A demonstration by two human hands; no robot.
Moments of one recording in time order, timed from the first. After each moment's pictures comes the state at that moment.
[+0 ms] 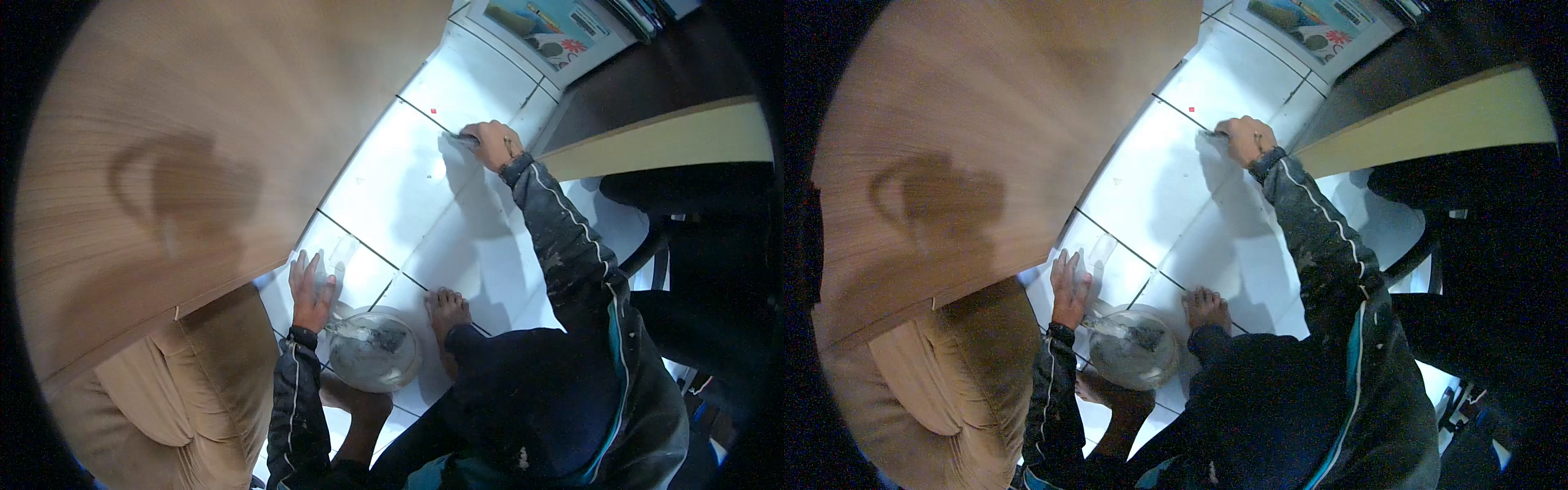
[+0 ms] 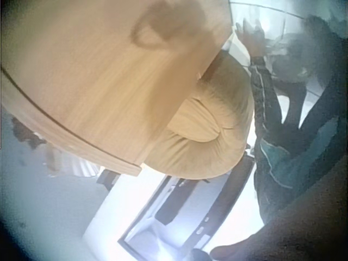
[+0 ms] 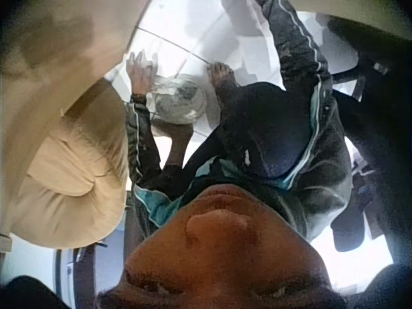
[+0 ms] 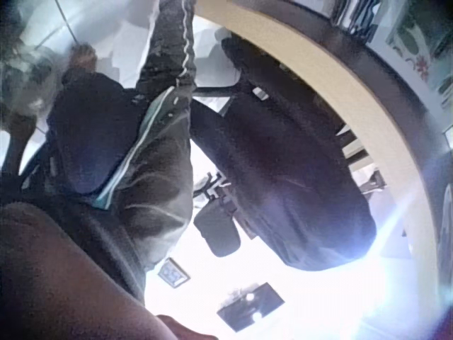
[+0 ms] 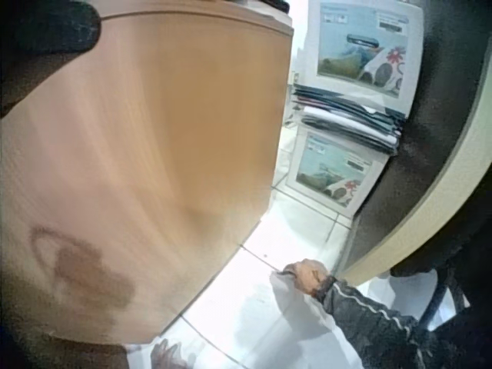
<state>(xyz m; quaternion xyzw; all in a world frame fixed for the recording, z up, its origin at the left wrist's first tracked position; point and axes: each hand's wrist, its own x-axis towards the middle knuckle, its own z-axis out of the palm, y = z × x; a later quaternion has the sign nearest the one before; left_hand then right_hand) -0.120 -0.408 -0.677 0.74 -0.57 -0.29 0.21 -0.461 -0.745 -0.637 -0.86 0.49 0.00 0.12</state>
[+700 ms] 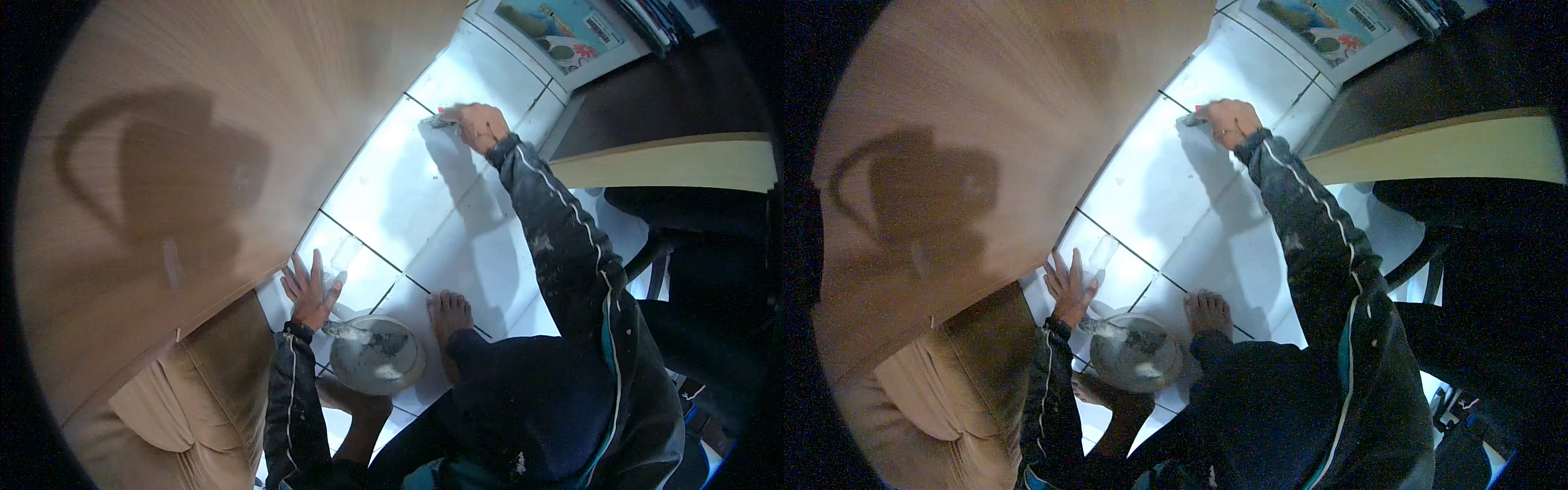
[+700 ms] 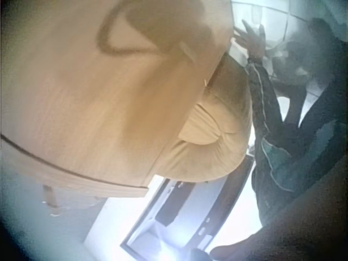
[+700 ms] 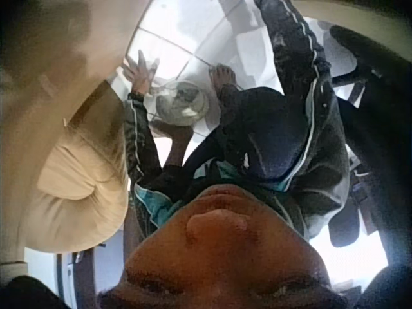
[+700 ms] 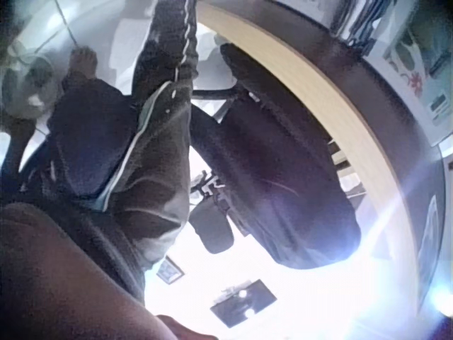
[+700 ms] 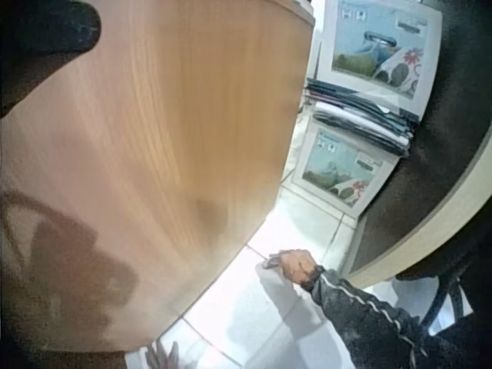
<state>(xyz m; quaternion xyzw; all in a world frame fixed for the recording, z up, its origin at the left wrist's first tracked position) -0.112 -0.412 -0.690 0.76 -0.57 -0.33 -0.02 -0.412 -0.773 -0.632 -0.89 0.45 0.02 0.08</state>
